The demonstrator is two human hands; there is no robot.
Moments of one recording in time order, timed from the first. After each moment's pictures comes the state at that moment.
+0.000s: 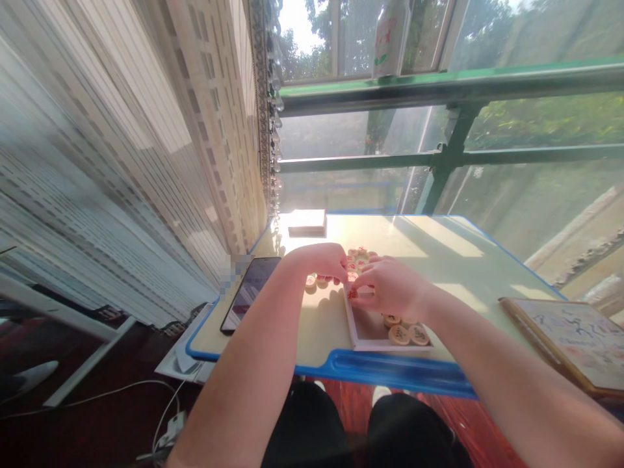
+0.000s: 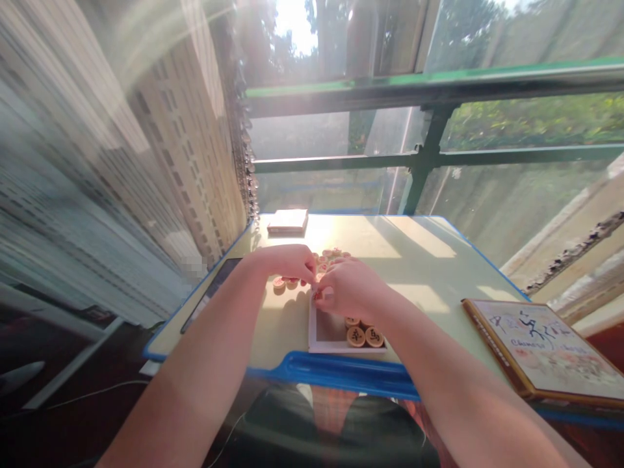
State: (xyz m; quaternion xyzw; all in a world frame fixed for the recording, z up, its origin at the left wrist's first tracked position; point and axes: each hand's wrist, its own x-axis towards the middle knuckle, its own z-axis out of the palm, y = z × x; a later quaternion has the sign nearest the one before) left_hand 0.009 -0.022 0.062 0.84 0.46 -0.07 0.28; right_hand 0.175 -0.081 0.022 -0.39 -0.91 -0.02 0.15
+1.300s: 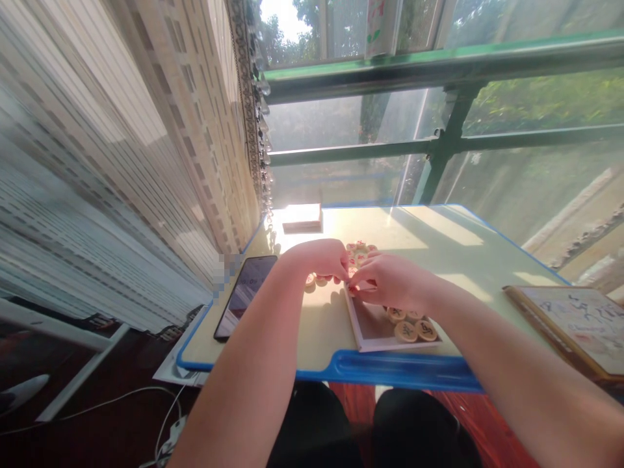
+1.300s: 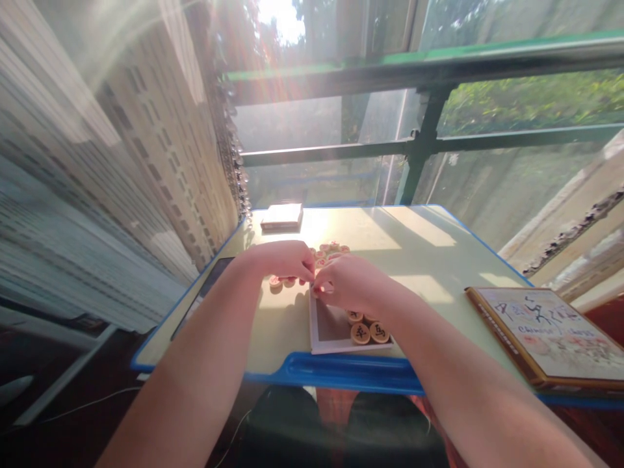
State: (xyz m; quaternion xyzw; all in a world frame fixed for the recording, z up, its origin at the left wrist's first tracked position) left_hand 0.011 -0.027 0.069 0.84 0.47 -0.13 0.24; right_hand 0.175 -0.078 0.021 -0.41 -0.90 0.07 0.14
